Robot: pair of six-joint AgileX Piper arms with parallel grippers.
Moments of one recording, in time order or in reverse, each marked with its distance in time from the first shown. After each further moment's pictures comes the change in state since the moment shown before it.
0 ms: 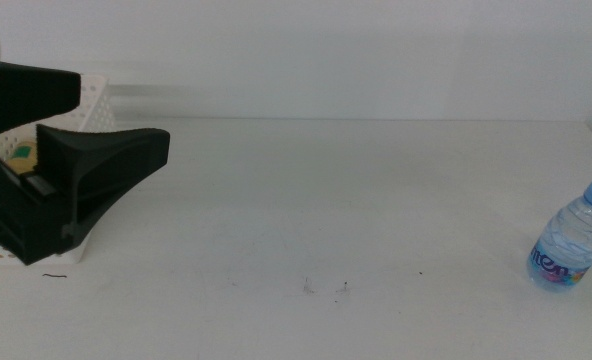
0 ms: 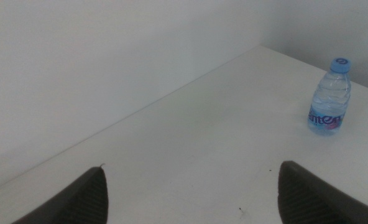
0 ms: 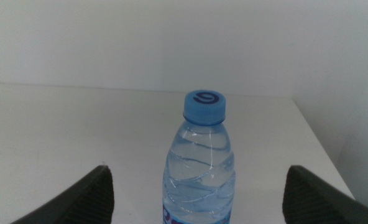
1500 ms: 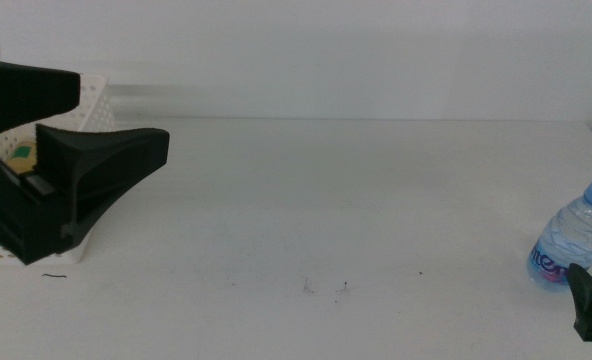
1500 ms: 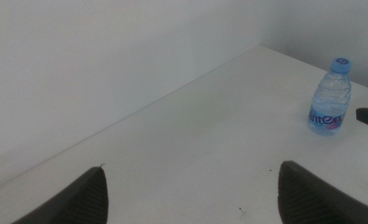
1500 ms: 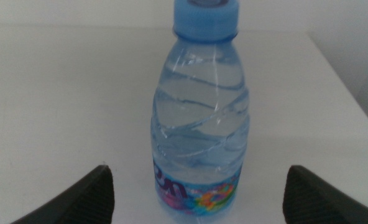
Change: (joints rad) left arm 0.000 0.000 0.000 0.000 0.000 0.000; right arm 0.000 0.583 0.000 0.020 -0.419 0.007
